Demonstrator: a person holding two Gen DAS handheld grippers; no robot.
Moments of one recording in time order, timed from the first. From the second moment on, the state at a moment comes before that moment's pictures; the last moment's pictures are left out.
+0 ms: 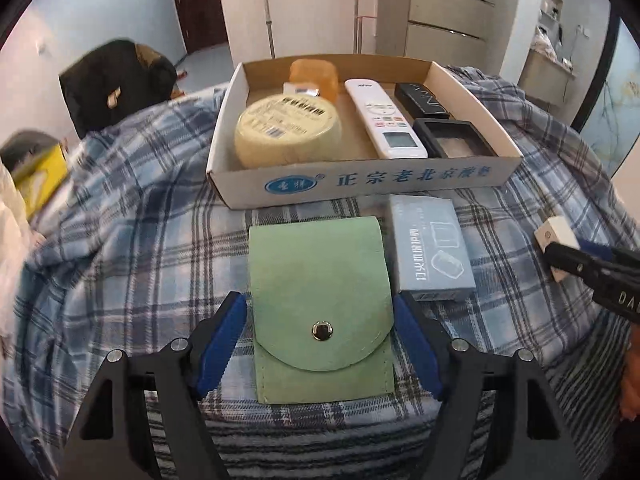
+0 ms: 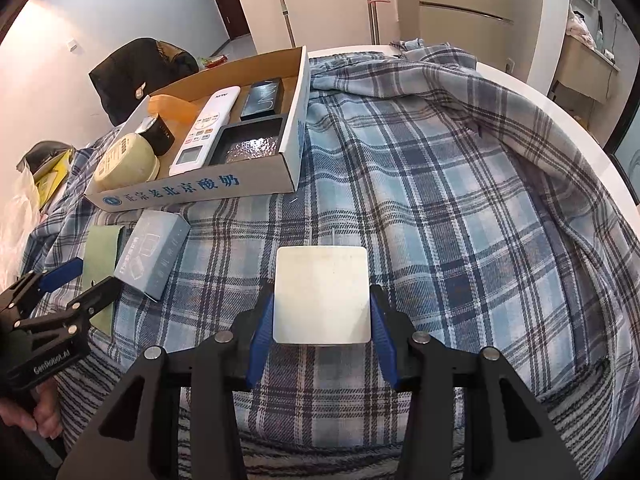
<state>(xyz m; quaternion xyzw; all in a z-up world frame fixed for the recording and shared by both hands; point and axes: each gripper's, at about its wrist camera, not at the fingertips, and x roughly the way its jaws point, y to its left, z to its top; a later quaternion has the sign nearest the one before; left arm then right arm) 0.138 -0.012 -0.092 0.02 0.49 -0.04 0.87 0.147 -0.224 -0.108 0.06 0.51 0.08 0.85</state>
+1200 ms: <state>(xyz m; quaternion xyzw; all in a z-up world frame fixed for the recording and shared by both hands) 0.139 -0.021 0.100 0.01 0.29 -0.06 0.95 0.171 -0.216 0.026 0.05 0.39 0.07 0.91</state>
